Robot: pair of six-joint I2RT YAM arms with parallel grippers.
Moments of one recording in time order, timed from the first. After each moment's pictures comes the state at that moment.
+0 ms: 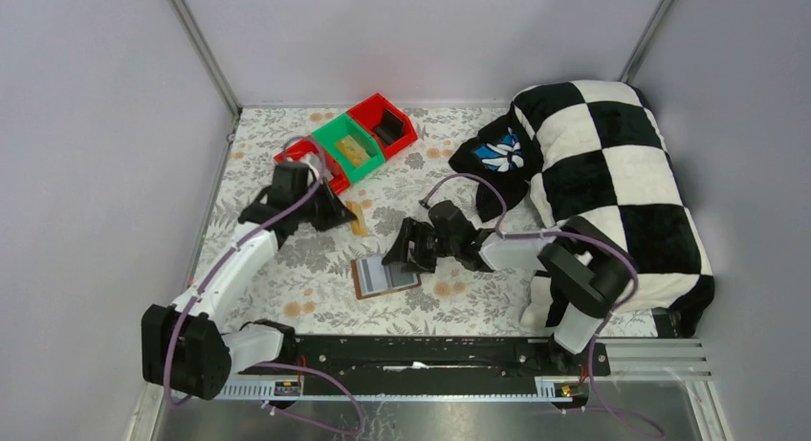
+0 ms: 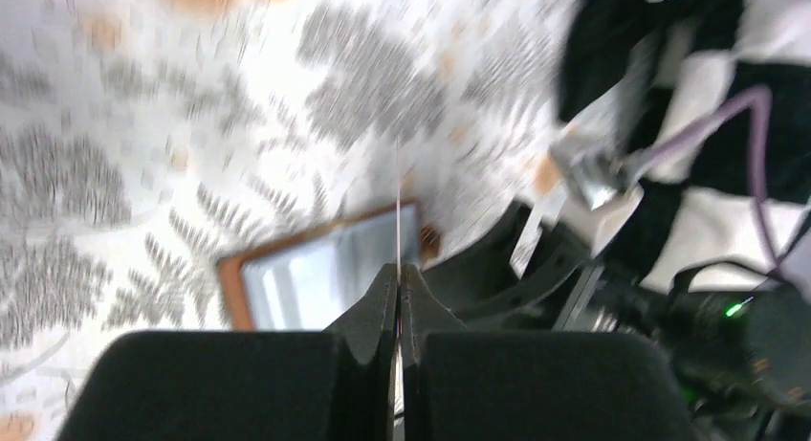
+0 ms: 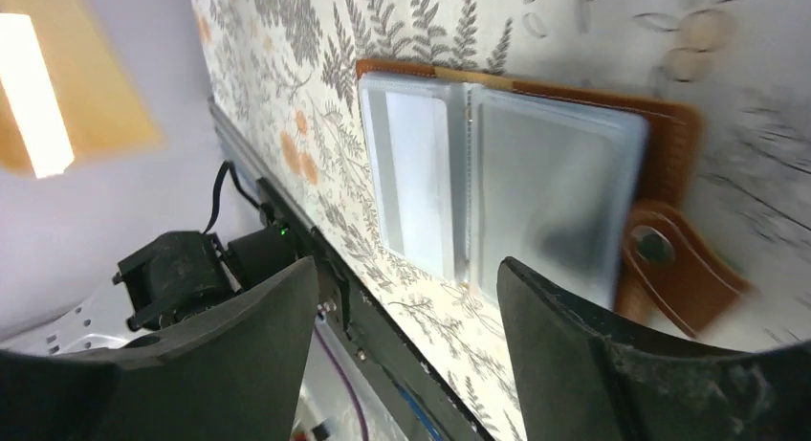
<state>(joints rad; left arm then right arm) -0.27 1.15 0.78 -0.48 0.33 -0.73 0.83 1.79 0.78 0.34 -0.44 1.07</state>
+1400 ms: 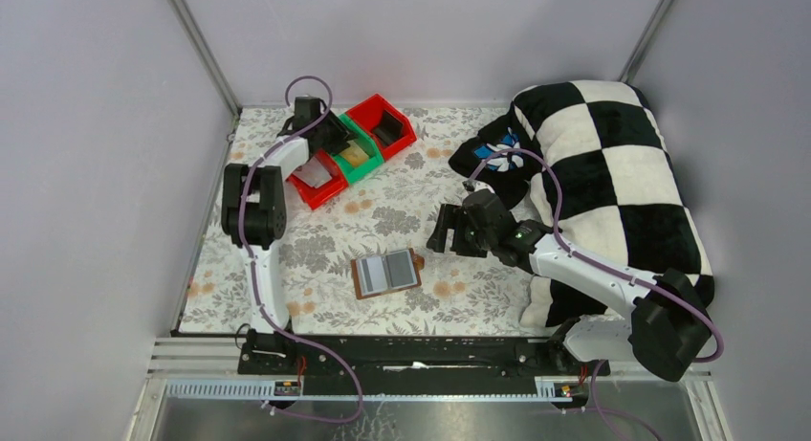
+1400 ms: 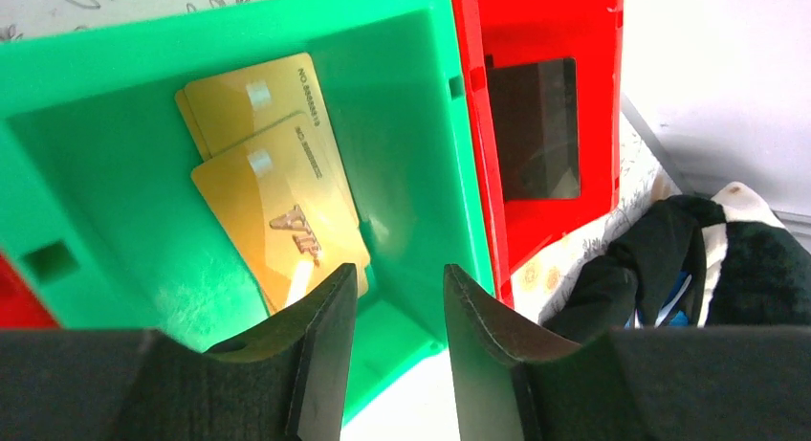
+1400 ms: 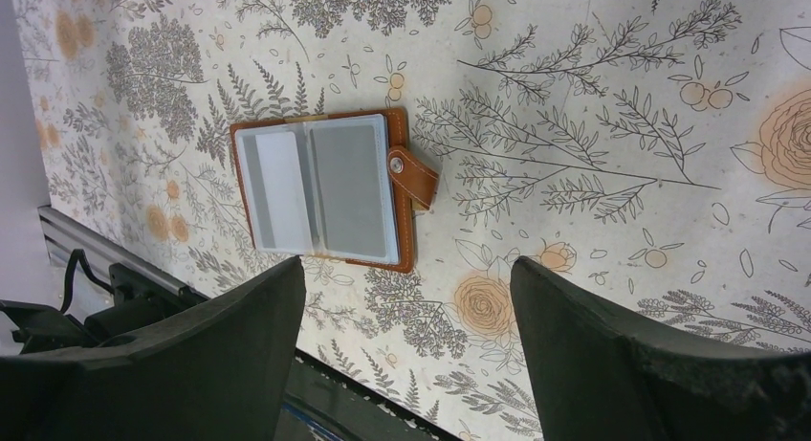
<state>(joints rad) -0.09 2.17 1.63 -0.12 0.23 -0.87 0.75 1.27 0.79 -0.31 -0.02 0.78</state>
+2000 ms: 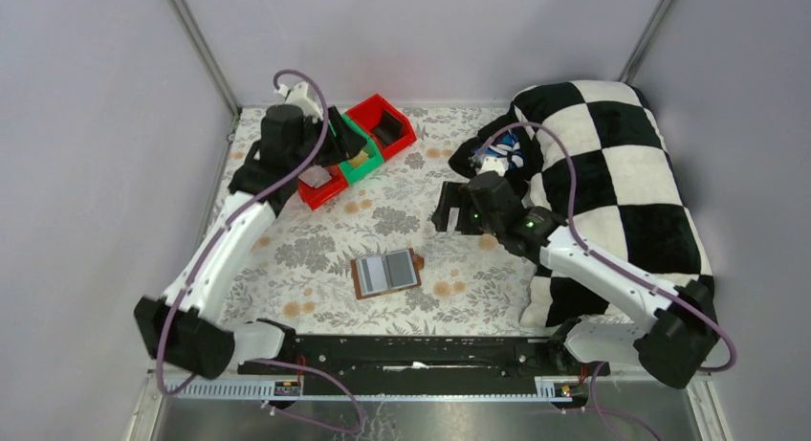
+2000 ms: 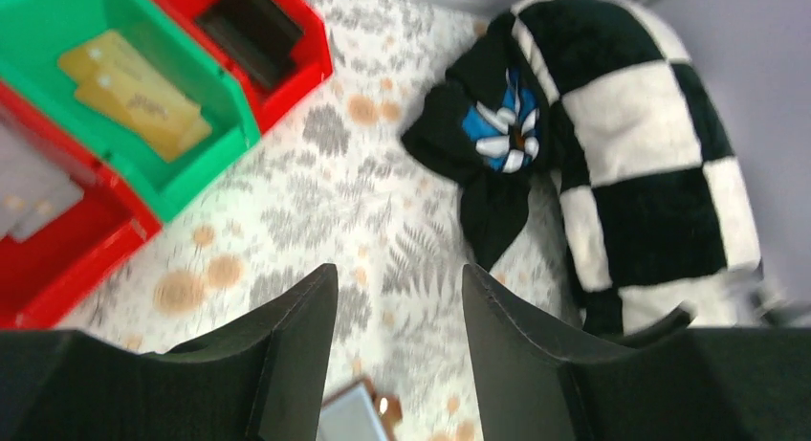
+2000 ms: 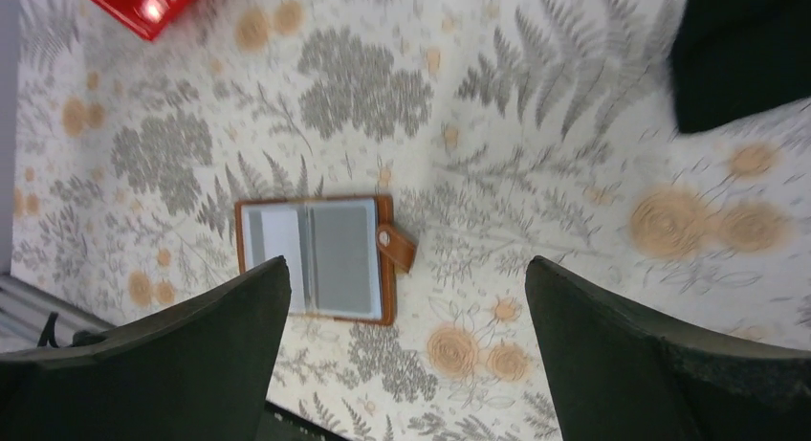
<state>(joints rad) -0.30 1.33 1.32 -0.35 0.17 -0.57 0.74 1.25 0.93 -0.41 0.14 0.68</state>
